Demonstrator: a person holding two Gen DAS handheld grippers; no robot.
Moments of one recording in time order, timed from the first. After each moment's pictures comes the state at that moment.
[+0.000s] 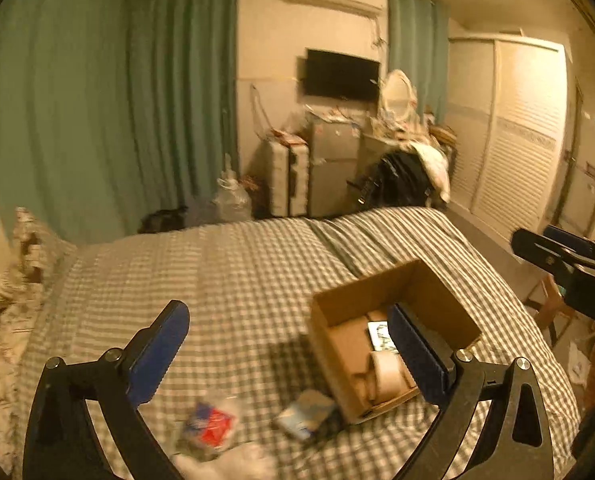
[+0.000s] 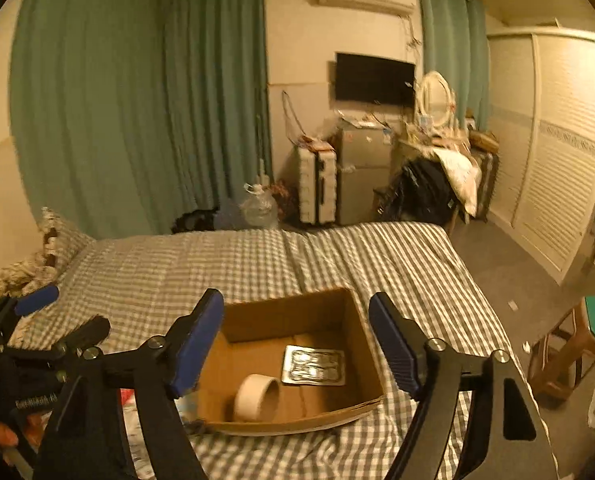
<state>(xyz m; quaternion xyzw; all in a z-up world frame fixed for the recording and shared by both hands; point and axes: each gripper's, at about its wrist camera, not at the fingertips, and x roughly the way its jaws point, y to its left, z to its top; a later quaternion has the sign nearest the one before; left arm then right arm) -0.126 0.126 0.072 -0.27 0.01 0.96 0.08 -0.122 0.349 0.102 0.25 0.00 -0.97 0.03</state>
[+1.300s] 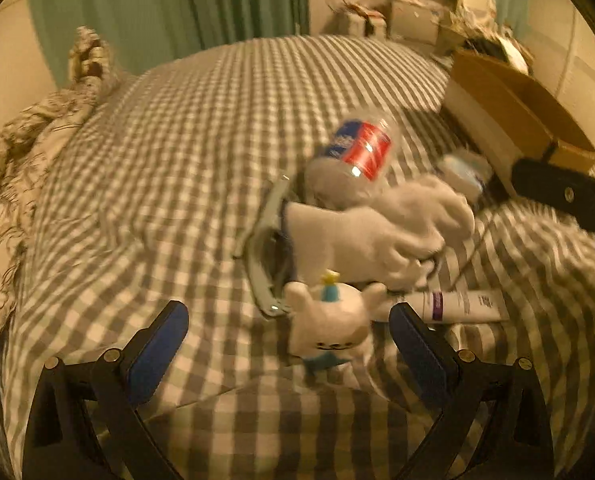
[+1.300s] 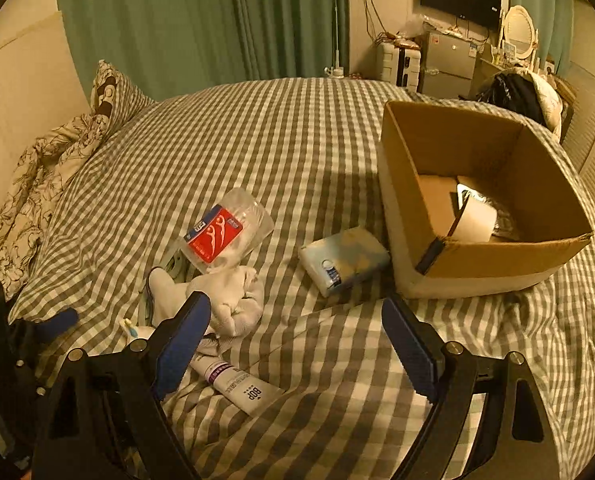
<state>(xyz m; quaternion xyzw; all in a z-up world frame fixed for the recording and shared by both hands) -0.050 0.020 -0.152 -0.49 0.02 0.87 -0.02 -0.101 0.188 -0.097 0.43 0.03 -0.89 0.13</state>
